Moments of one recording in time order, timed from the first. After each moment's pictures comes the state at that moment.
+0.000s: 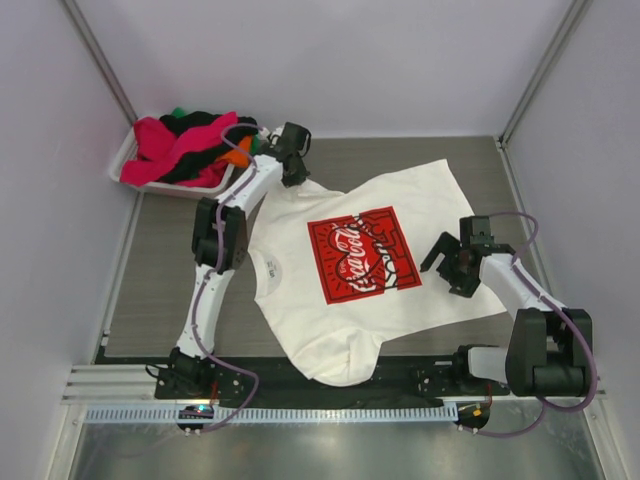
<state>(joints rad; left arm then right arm) -0.40 2.45 2.22 -0.71 -0.22 -0.72 -0.02 1.26 0.66 -0.54 -0.05 0.60</state>
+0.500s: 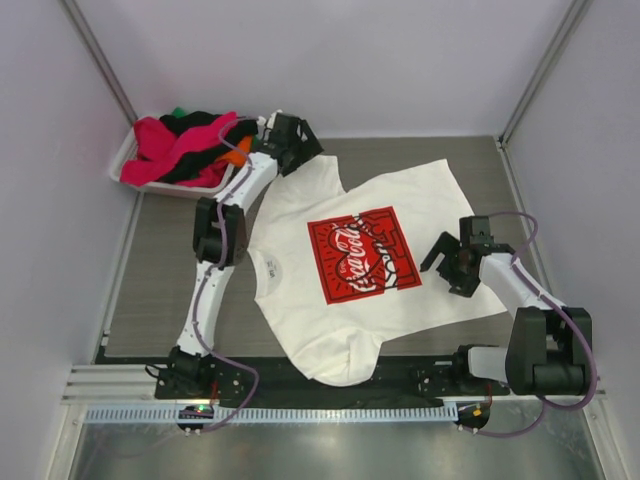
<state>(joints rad) -0.36 2.59 2.41 -0.46 -0.04 -0.82 -0.02 1.26 0.66 -0.54 -0.05 0.60</state>
